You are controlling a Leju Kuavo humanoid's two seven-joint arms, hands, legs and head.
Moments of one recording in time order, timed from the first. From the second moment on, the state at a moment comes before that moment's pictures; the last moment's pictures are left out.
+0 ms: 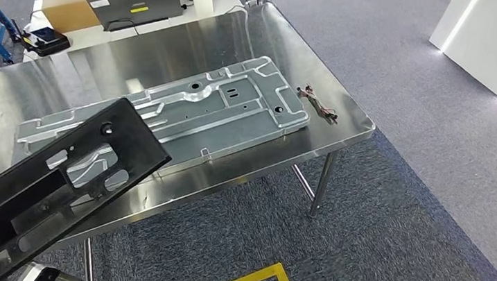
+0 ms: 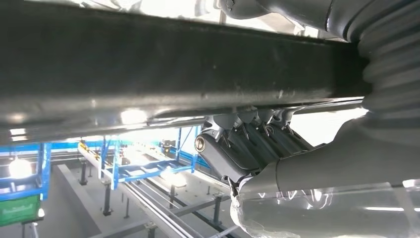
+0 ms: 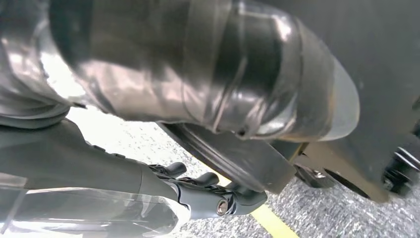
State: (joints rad) left arm 0.01 0.25 -0.14 -1.68 -1.22 0.25 -0.07; right arm -0.07 0.26 -0.71 -0.19 1.26 0.15 -0.20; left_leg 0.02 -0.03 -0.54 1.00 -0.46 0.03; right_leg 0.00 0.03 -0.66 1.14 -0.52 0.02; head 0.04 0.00
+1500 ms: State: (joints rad) left arm 0.01 0.25 -0.14 -1.68 -1.22 0.25 -0.07; right arm -0.06 0.25 -0.71 -0.19 1.26 0.15 -0.20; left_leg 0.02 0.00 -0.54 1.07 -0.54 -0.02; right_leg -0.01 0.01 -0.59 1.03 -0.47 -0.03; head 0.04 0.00
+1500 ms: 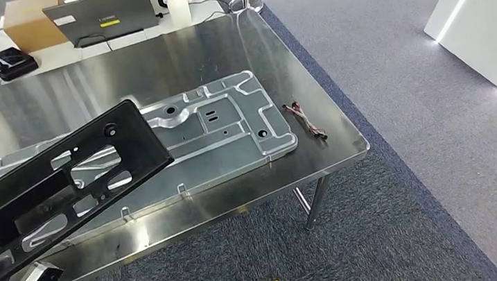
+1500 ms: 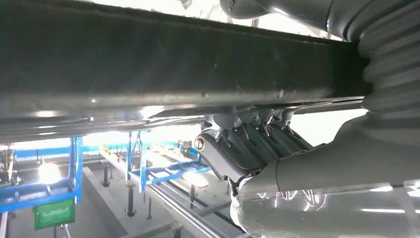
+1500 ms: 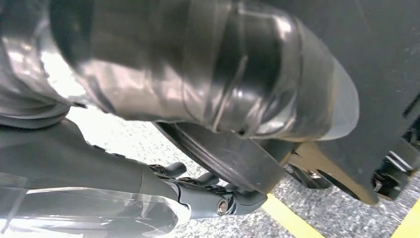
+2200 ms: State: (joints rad) left arm 0.02 0.25 -0.14 -1.68 -1.22 0.25 -0.07; right arm -0.07 0.25 -0.71 -0.19 1.26 0.15 -0.20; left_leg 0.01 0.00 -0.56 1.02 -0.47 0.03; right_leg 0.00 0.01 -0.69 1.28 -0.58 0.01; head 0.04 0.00
